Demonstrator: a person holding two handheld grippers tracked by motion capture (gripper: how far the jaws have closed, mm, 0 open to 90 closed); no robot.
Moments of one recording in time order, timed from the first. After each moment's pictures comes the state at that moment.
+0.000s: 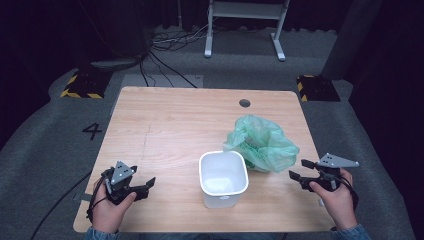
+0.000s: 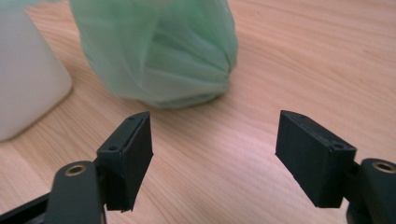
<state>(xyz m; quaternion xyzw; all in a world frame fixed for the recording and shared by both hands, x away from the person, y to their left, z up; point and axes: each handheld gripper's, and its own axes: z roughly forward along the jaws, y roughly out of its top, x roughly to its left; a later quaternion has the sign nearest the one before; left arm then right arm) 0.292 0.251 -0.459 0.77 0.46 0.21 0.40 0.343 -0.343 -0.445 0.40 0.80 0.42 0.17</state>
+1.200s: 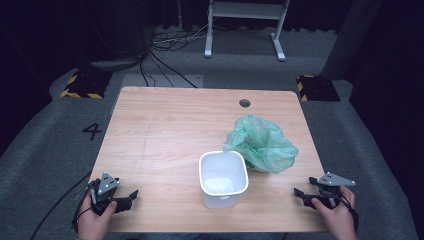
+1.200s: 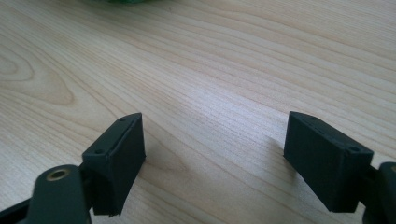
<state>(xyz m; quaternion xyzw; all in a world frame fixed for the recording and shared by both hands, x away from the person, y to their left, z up) 0.279 0.299 -0.501 0.79 0.47 0.21 0.33 0.316 -0.365 -0.504 0.44 0.80 0.35 0.19</state>
